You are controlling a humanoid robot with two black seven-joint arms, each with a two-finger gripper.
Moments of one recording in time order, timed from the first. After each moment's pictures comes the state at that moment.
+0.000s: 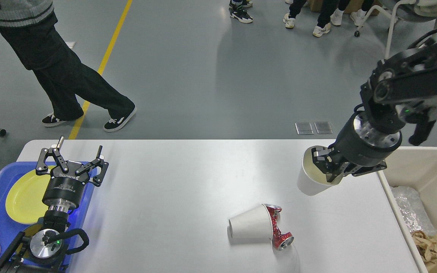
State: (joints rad) left arm -0.22 0.08 -1.58 -0.81 0.15 -0.61 -0.09; right arm 2.36 -0.24 -1.32 1.70 0.12 0.54 -0.16
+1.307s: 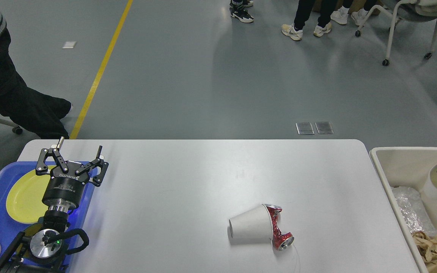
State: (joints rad) left arm -0.22 0.08 -1.58 -0.81 0.15 -0.61 -0.09; right arm 1.39 -0.64 -1.37 0.78 0.12 0.44 -0.14
